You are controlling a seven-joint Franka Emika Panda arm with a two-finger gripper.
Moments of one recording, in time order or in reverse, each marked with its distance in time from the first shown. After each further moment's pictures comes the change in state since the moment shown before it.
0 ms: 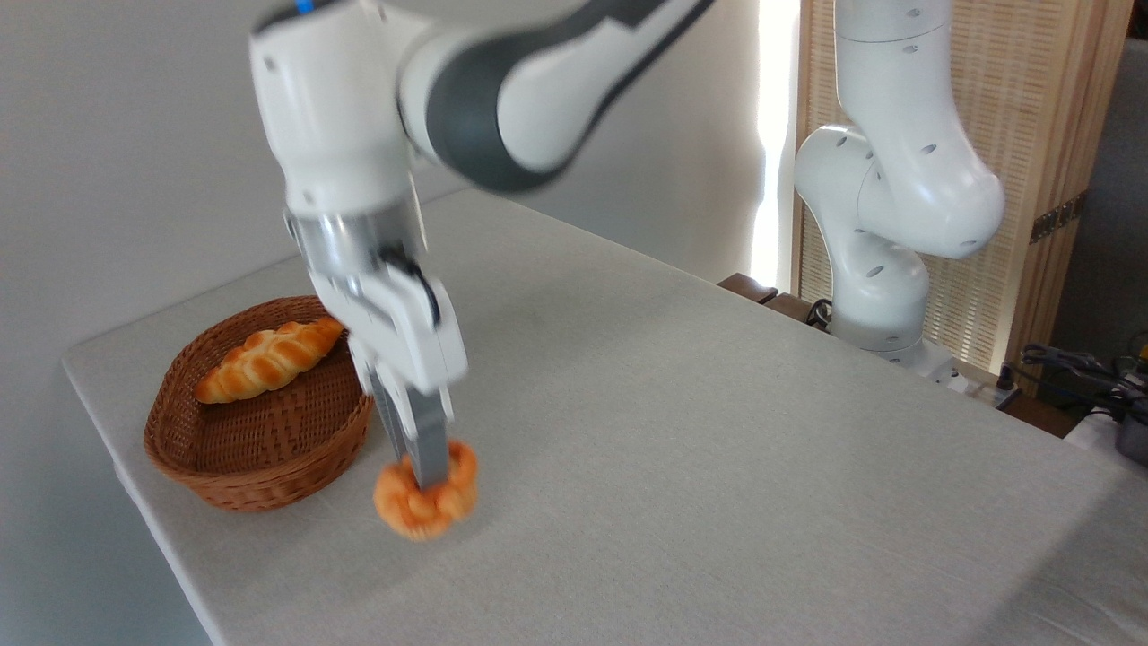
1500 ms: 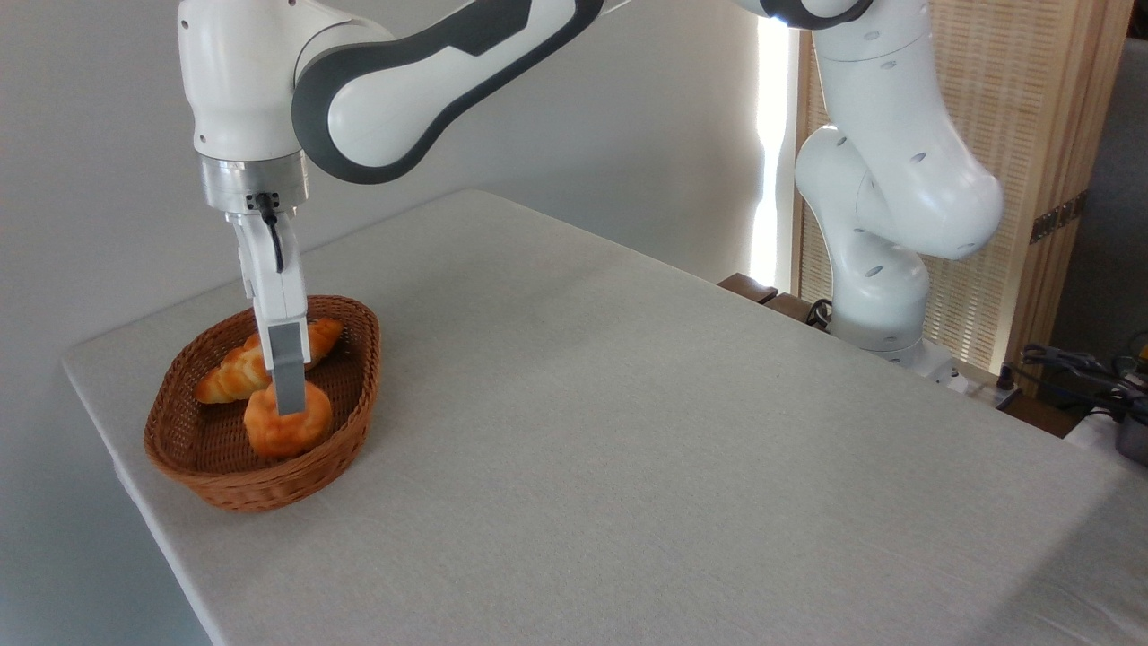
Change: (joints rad) arm -0.029 0.146 -0.265 0.103 -0.017 0.182 -0.093
